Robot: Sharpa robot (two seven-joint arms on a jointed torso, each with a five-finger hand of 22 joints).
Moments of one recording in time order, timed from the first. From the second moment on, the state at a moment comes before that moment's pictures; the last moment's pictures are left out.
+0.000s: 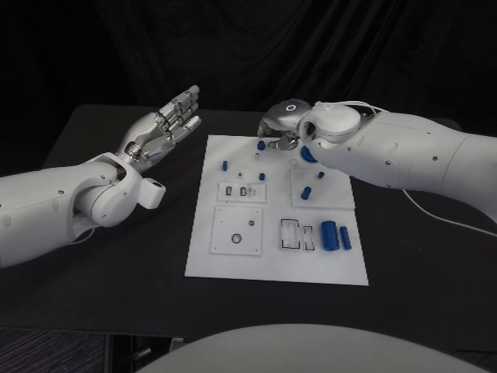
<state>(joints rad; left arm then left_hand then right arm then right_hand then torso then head) 1.28 -0.90 -0.21 1.43 -0.28 -0.11 0.68 1.49 0.27 -0.22 0.28 0.55 0.13 -0.09 0.02 0.02 0.01 0.05 0.01 0.01 0.00 0.04 0.00 0.00 0.16 0.00 0.16 0.00 0.00 1.37 -0.35 -0.23 0.93 -1.75 -0.24 0.01 1.38 -0.07 0.34 0.07 0.20 0.82 0.06 0.06 0.24 0.92 0.09 0.07 0.09 1.31 -0.02 0.99 0.57 0.09 1.35 0.09 1.33 1.29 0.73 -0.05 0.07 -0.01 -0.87</state>
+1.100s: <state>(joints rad) 1.28 -0.96 -0.21 1.47 -0.28 -0.11 0.68 1.49 0.27 -0.22 0.28 0.55 0.16 -0.08 0.02 0.02 0.02 0.06 0.01 0.01 0.00 0.04 0.00 0.00 0.16 0.00 0.16 0.00 0.00 1.49 -0.75 -0.24 1.28 -1.61 -0.22 -0.03 1.27 -0.03 0.19 0.17 0.12 0.84 0.09 0.06 0.15 1.46 0.01 1.56 1.31 1.46 -0.05 1.53 1.31 0.07 1.43 0.07 1.41 1.31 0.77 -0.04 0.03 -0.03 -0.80</state>
